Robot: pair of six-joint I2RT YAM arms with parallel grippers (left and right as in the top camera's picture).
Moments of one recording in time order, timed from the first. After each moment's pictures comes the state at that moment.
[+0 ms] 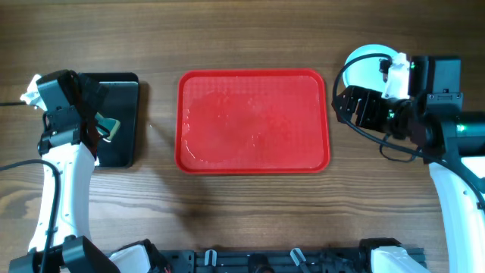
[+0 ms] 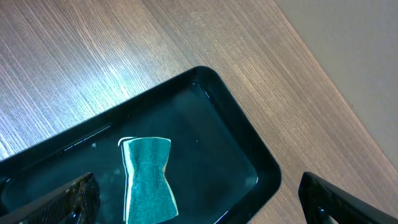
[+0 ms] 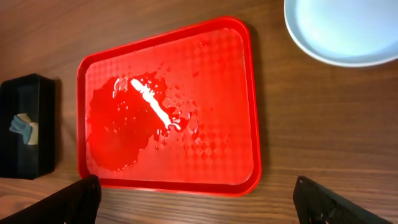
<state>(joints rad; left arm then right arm) 0.31 1.38 0.94 -0.31 -0.21 -0.68 0.03 1.23 1.33 -1.10 -0.28 0.27</state>
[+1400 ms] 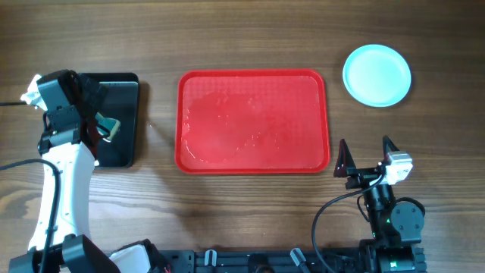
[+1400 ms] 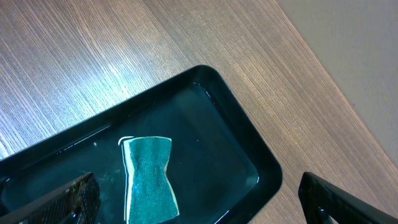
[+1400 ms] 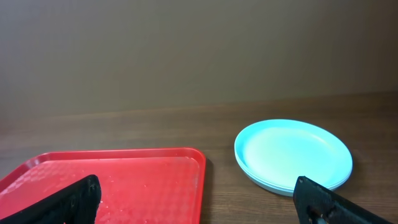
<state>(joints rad) 0.31 1.39 0.94 -0.31 -0.21 -0.68 0.05 0.02 0.01 0.00 -0.07 0.13</state>
